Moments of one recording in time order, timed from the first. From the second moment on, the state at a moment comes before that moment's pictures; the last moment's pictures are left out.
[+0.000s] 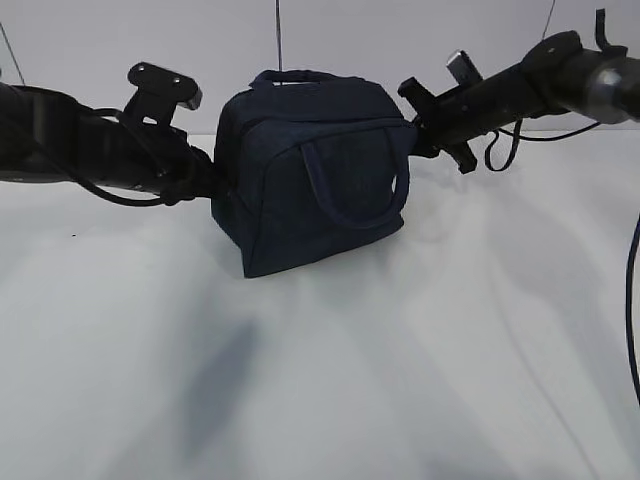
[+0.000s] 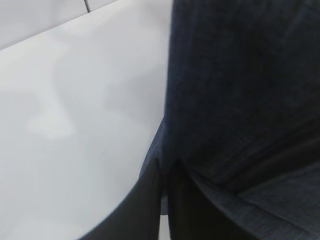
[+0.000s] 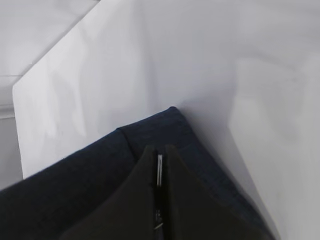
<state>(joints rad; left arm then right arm) -0.34 1.99 -1.20 -1.81 0.17 1.95 0.05 2.56 -2.27 0.90 0.94 -0.05</state>
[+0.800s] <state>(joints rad) -0.34 1.99 -1.20 -1.81 0.19 1.95 0.07 2.58 -2.27 0.75 0.91 -0.14</state>
